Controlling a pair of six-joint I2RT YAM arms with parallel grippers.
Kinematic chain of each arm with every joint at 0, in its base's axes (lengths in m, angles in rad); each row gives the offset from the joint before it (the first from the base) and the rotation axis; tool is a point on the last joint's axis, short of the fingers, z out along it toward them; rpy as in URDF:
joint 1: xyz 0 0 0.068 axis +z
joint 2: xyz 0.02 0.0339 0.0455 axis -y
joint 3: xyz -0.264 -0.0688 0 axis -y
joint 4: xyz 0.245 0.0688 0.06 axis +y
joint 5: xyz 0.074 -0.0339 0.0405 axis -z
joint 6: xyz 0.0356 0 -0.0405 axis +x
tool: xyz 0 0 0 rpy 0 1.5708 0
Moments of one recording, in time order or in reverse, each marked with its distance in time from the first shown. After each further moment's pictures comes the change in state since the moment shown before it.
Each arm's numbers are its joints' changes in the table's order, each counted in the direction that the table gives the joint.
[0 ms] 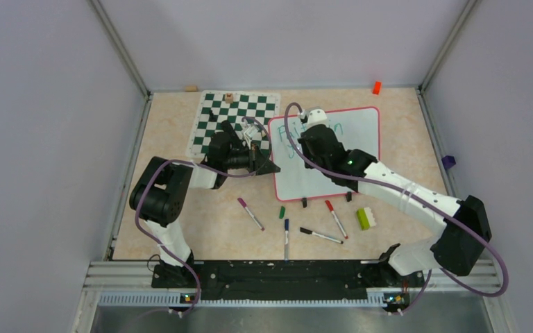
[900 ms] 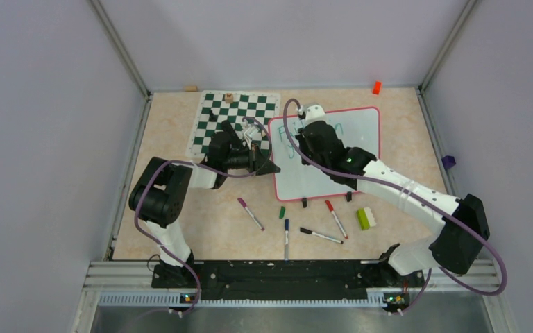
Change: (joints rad) left arm -0.002 0.007 0.001 0.013 0.001 0.015; right arm 0.001 -0.014 0.031 -0.036 -0.023 -0.012
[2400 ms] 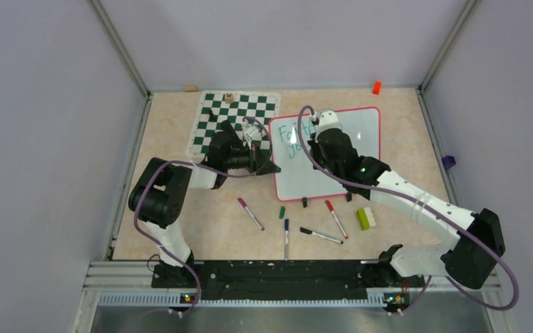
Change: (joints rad) left arm -0.005 0.008 0.000 0.005 0.000 0.004; right arm -0.037 0.133 -0.140 -0.045 -0.005 -0.025
